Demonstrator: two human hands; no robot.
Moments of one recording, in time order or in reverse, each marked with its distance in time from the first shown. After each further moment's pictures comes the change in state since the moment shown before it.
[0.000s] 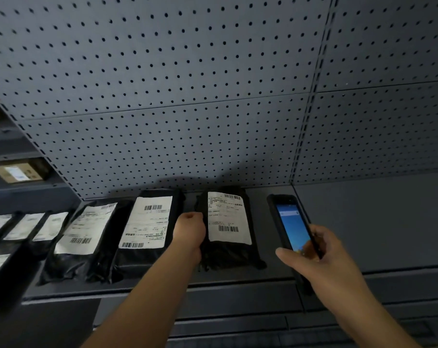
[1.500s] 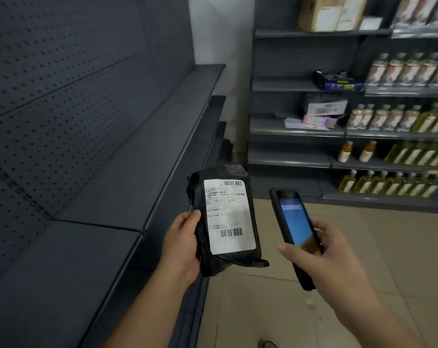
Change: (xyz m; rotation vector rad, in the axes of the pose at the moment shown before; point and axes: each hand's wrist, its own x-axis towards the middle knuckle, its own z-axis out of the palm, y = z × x) left_hand -0.231 -0.109 0.088 0.350 -1.324 -0.026; right_hand -0.321 0.094 0.004 0.291 1.324 0.267
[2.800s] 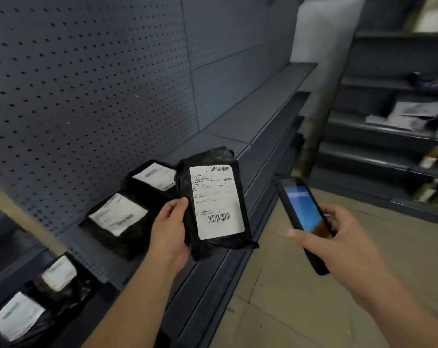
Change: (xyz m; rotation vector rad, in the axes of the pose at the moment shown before) left_hand -0.401 -0.066 -0.289 -0.202 0.301 0.235; right_hand -0.404 0.048 -0.016 -0.121 -0.350 -0.164
